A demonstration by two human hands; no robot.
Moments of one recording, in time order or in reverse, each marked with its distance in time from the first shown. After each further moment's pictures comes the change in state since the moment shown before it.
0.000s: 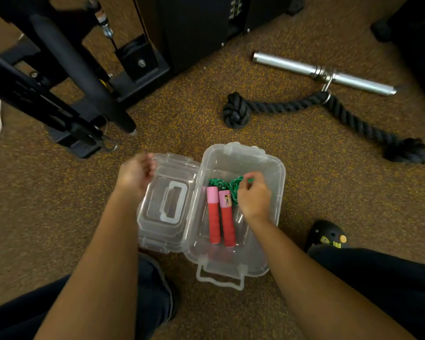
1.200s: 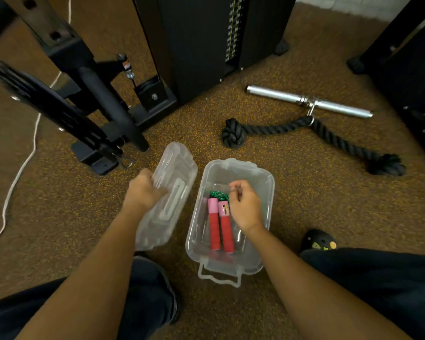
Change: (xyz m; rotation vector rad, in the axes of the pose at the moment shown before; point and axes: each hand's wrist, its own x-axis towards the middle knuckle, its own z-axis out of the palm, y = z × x) left_hand -0.078 0.017 -0.014 1.042 0.030 0.428; right_hand -0.042 -0.026 -0.030 0.080 -0.121 -0.260
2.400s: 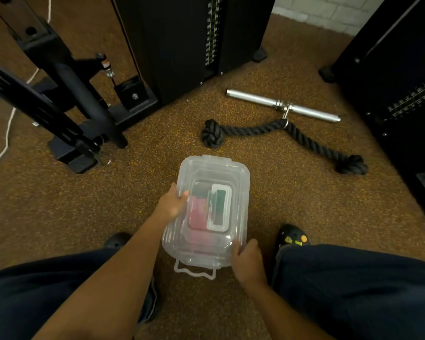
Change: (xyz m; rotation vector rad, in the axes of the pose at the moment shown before) left_hand -0.012 0.016 0.105 -0.153 -0.345 -0.013; right_hand -0.094 0.093 -0.038 -0.305 -0.013 0.419
